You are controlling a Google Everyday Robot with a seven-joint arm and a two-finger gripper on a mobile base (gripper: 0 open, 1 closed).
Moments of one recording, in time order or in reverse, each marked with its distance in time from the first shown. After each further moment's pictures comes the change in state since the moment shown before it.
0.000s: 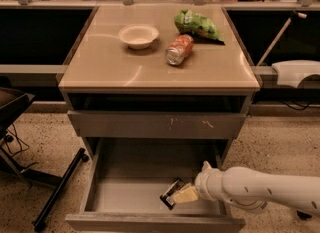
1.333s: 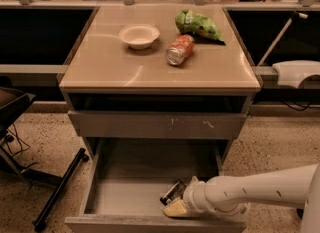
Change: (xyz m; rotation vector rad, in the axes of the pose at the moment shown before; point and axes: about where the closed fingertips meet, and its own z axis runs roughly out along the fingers) arm 0.044 0.043 0.062 -0.076 0.101 -0.004
